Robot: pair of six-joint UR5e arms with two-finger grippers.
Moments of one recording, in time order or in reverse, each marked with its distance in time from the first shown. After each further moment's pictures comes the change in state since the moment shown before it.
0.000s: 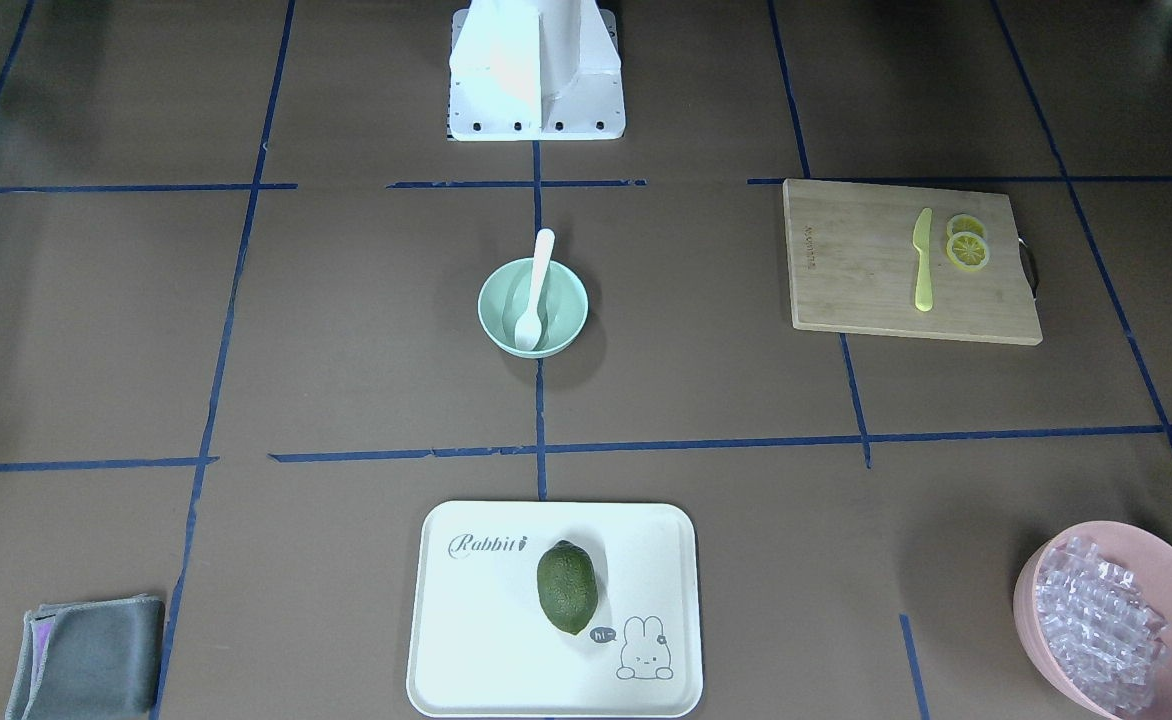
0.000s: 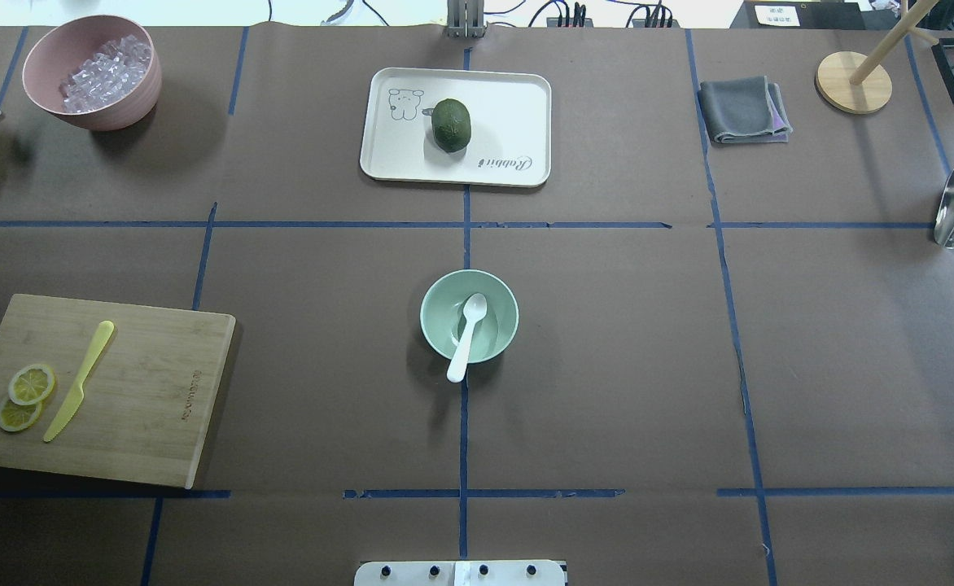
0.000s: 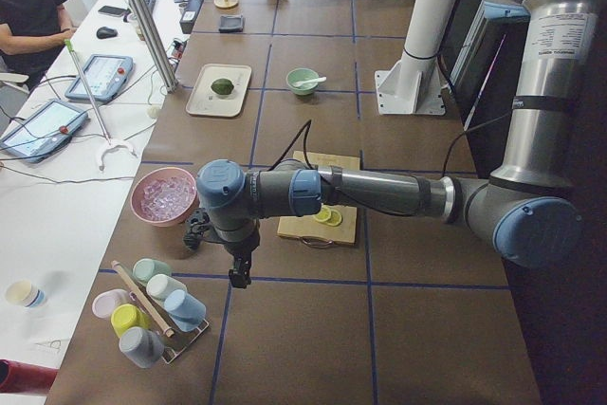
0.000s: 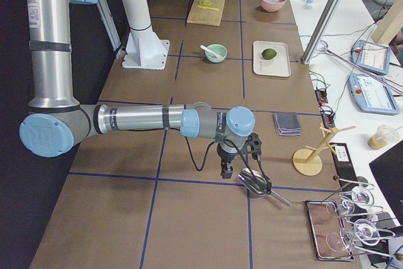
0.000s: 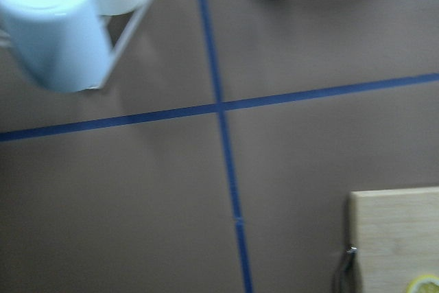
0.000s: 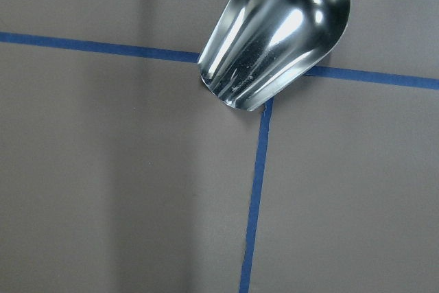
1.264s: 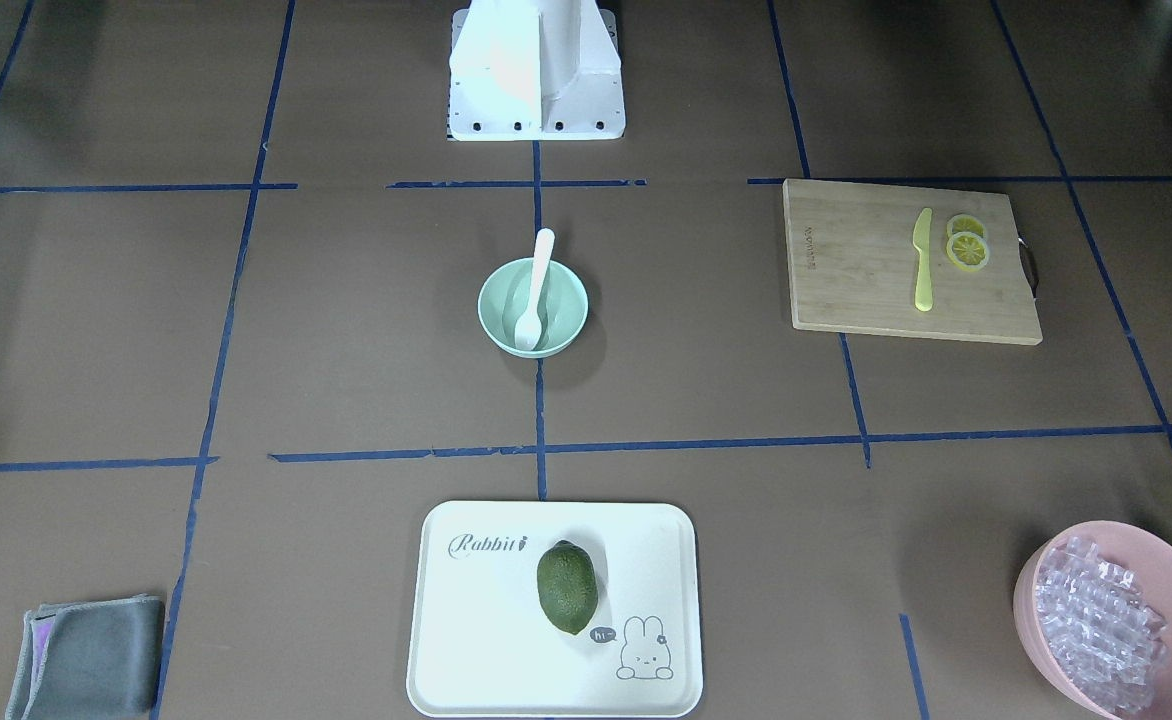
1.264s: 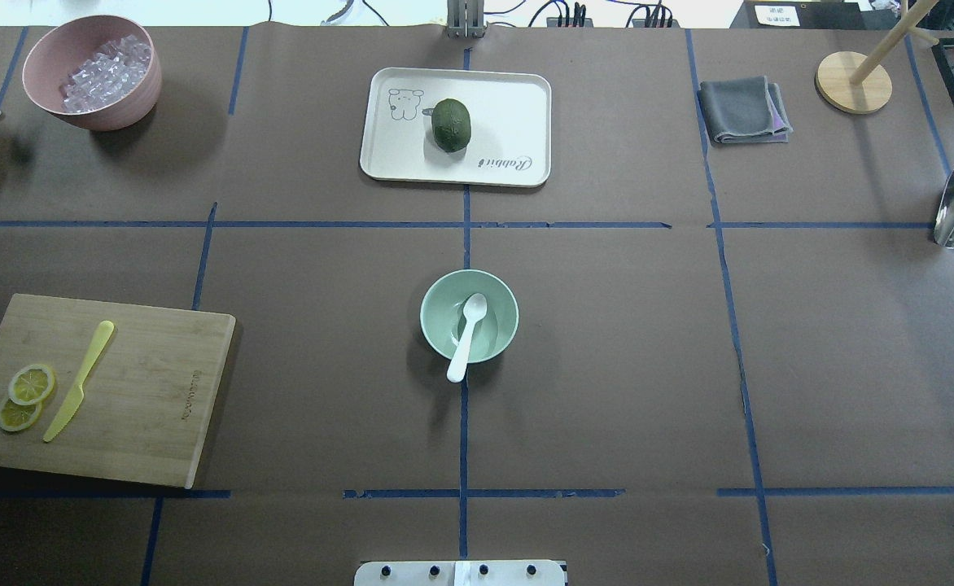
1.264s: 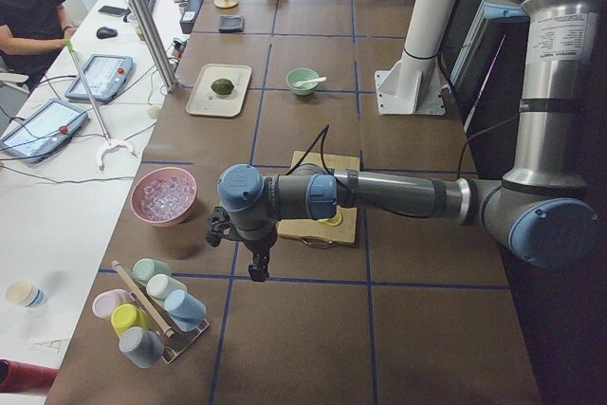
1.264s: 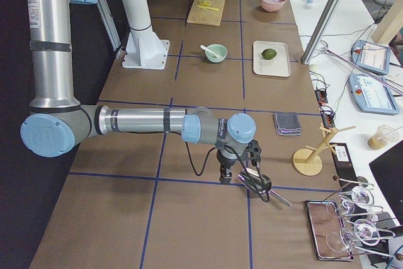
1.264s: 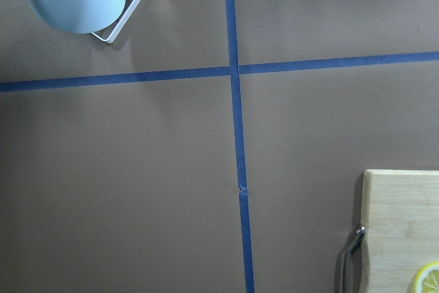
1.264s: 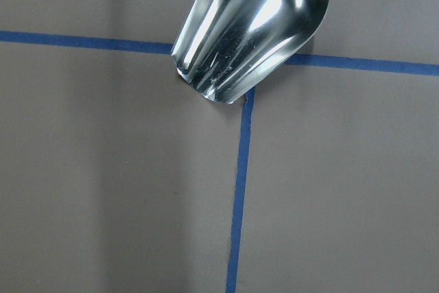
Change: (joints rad) left arm 0.061 0.092 -0.054 -0.074 -0.068 -0.011; right arm -0.002 0.004 -0.047 0.014 -0.011 0.013
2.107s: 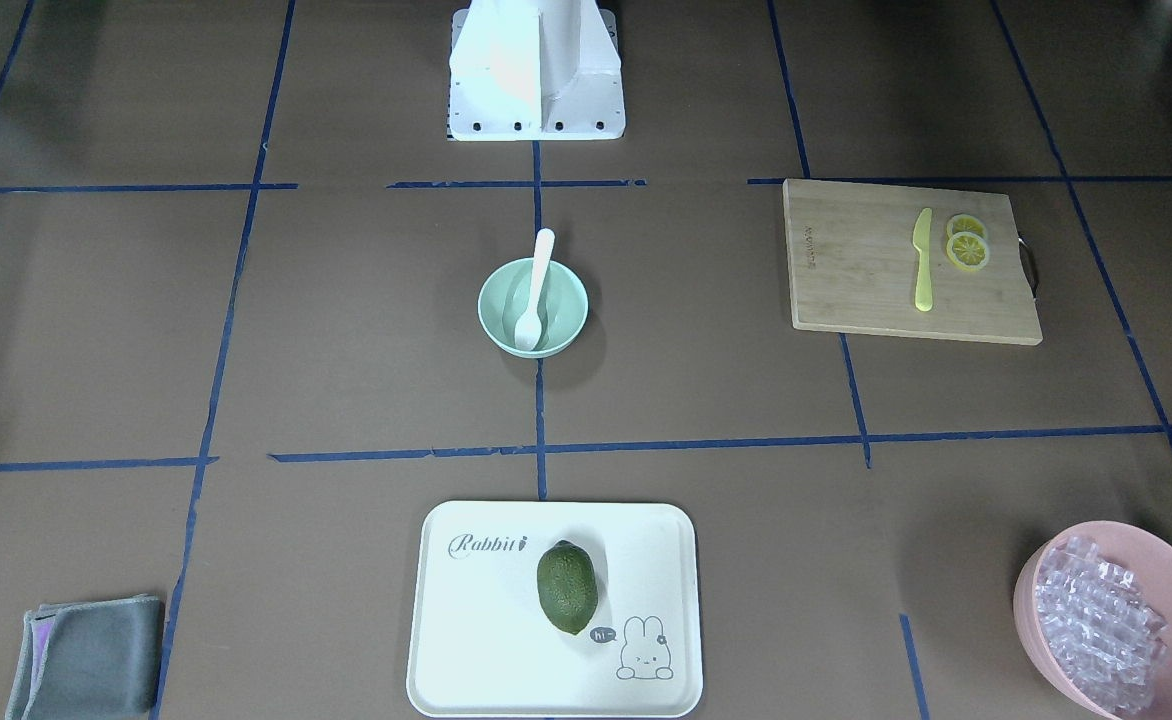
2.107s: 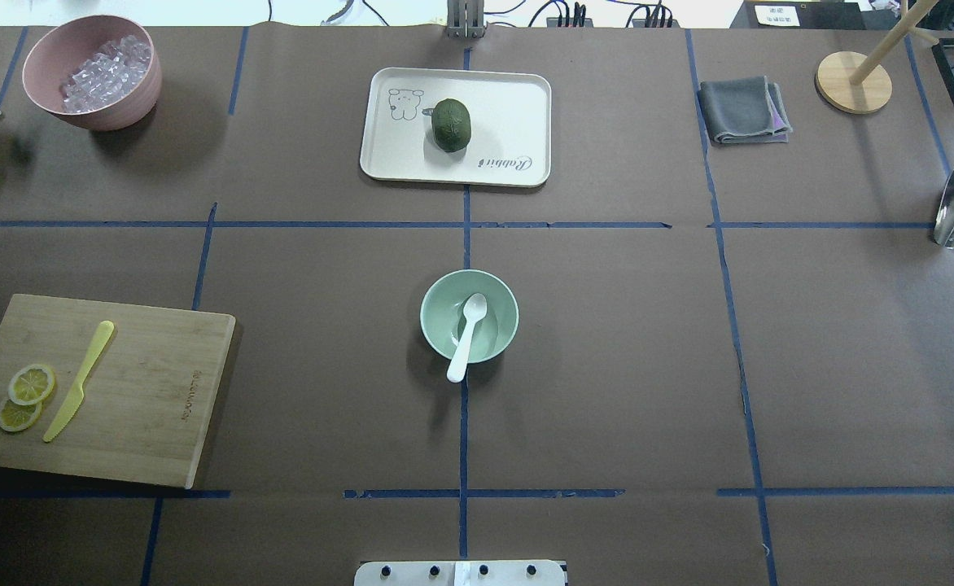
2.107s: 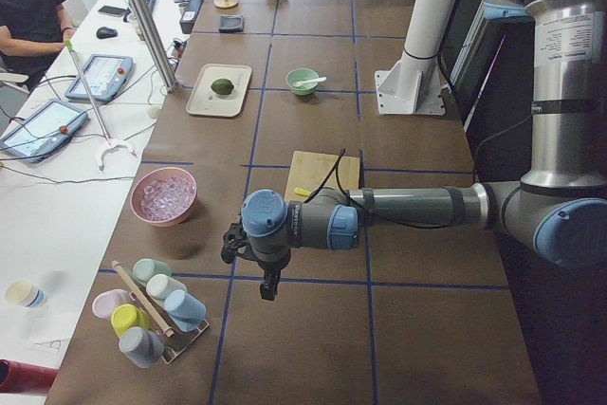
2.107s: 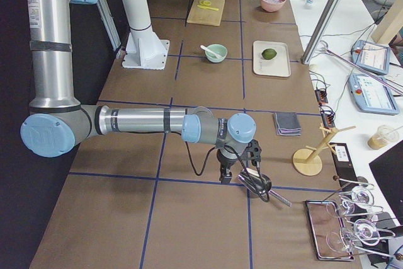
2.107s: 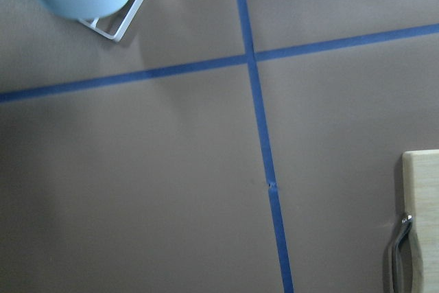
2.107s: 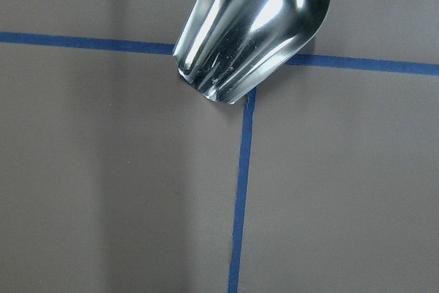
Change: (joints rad) left arm 0.006 0.070 0.035 -0.115 0.003 -0.008; right arm 0.000 -0.001 0.002 -0.001 0.004 0.002
